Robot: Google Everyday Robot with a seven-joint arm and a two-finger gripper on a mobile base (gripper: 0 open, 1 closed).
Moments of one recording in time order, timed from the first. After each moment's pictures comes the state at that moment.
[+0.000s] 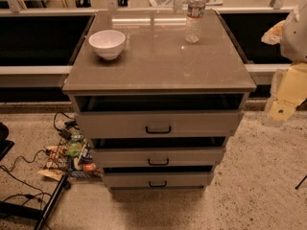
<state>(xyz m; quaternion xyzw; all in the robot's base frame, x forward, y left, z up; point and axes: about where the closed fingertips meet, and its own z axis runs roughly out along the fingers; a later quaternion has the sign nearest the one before) 0.438 -0.217 0.977 -0.60 0.78 -0.03 0.16</state>
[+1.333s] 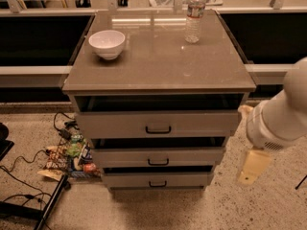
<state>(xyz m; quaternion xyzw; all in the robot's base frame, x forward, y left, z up) 0.422 -0.220 0.794 -0.61 0.78 -0.03 0.15</state>
